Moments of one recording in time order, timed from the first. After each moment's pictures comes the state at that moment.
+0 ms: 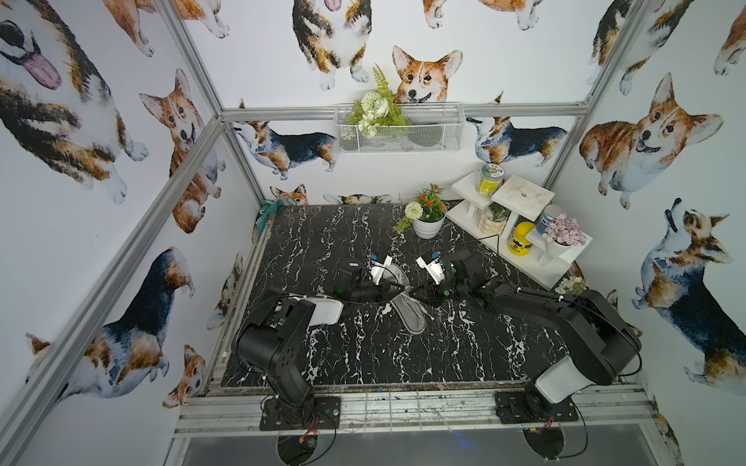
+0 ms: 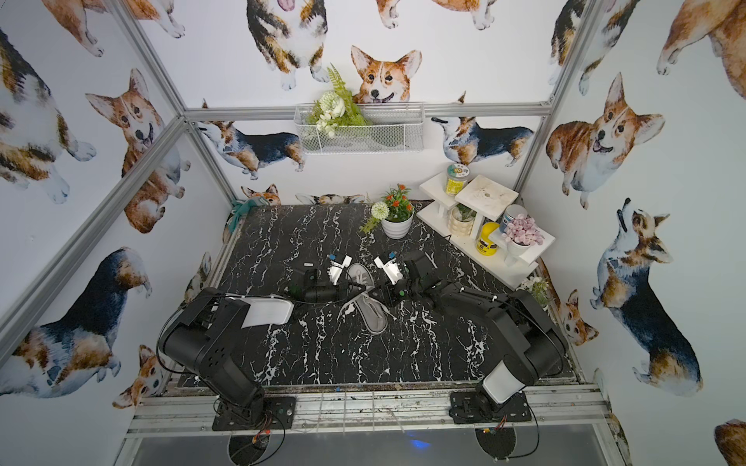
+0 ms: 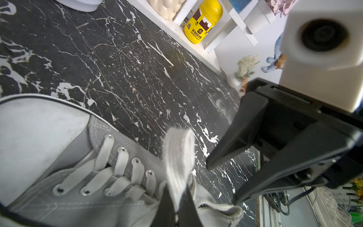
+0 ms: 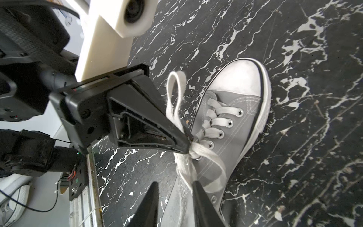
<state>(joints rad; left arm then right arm) -0.41 1.69 0.63 0.55 0.76 -0.37 0.54 1.57 0.80 0.11 -0.57 0.22</state>
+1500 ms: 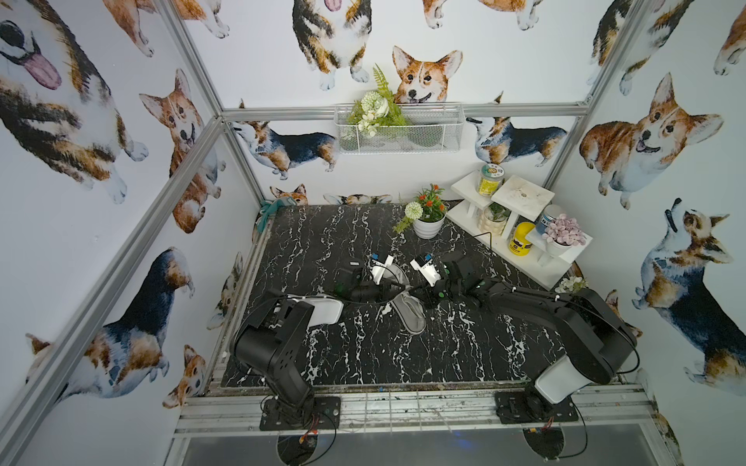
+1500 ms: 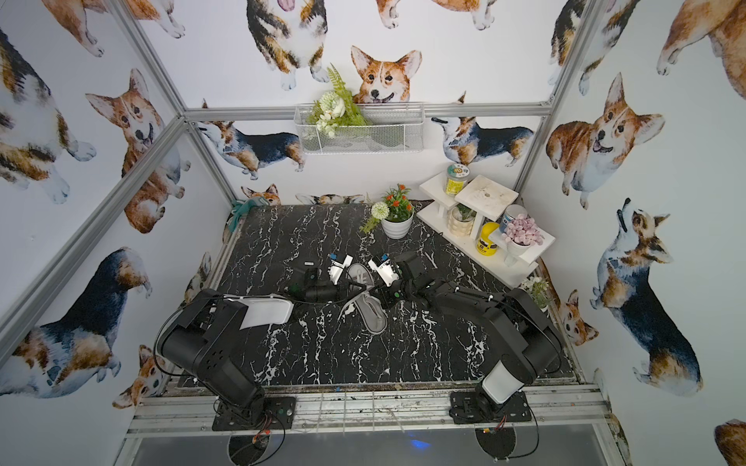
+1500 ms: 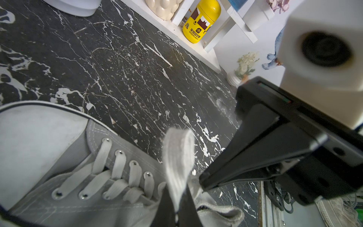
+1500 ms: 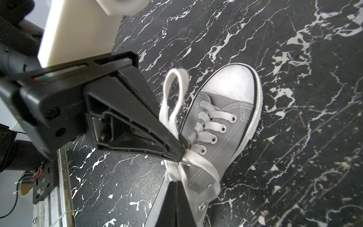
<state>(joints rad) -0.41 1.67 0.64 0.52 0.75 -0.34 0.60 1.59 0.84 0.05 -0.45 0.12</state>
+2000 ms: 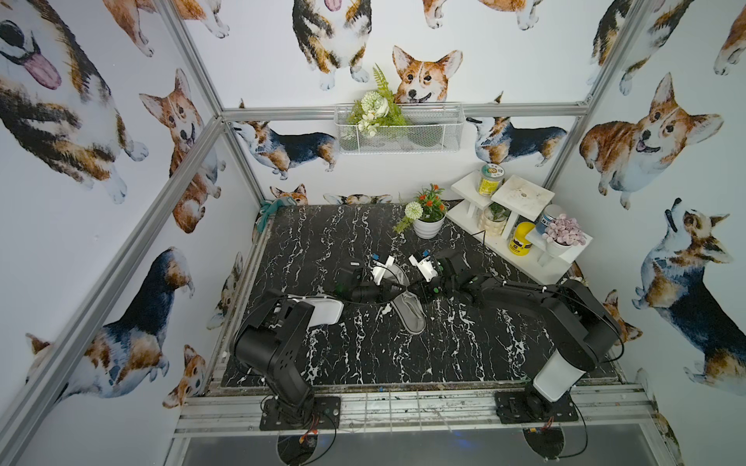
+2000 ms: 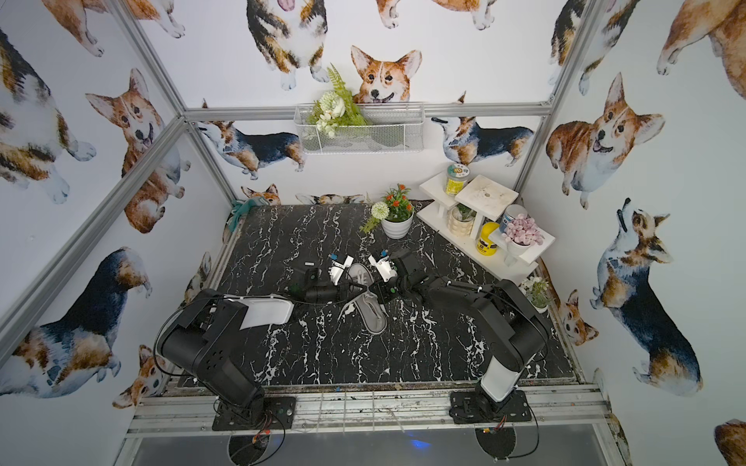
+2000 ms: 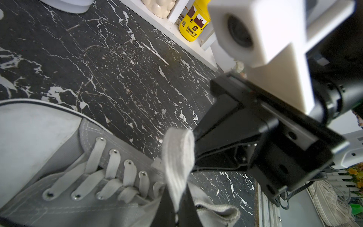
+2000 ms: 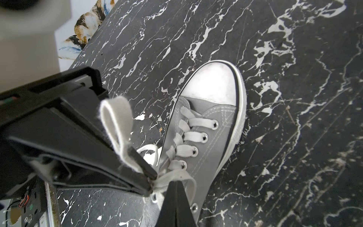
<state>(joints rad) -0.42 1.67 0.64 0.52 0.76 -0.35 0.60 1.67 0.89 0.05 -0.39 0.21</state>
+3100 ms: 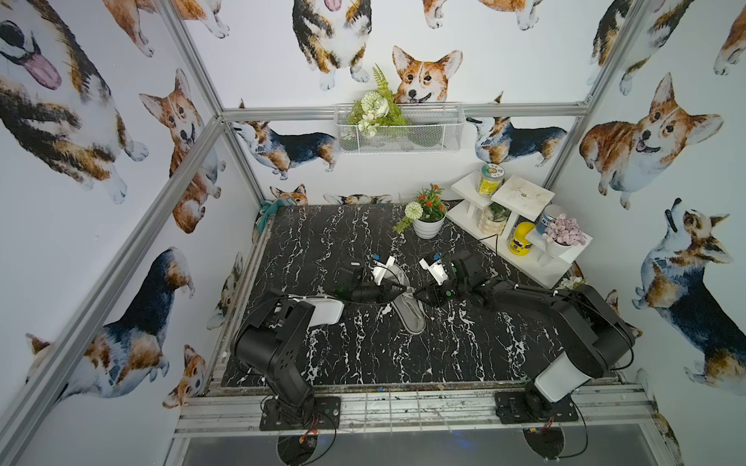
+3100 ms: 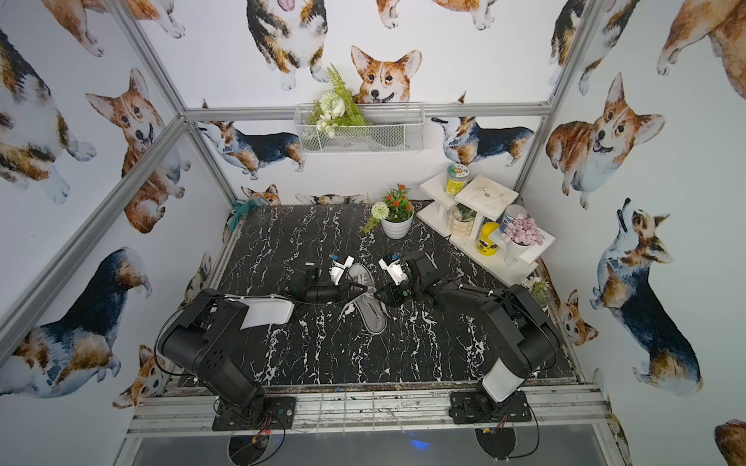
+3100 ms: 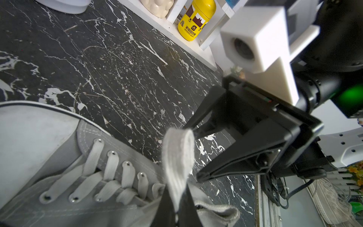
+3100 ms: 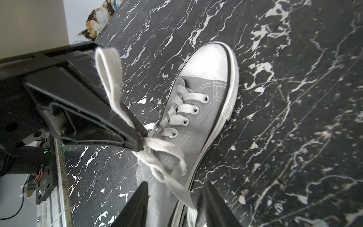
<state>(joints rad) -0.42 1.68 0.65 0.52 0.77 -0.34 0.51 1.62 0.80 0.07 -0.53 0.14</state>
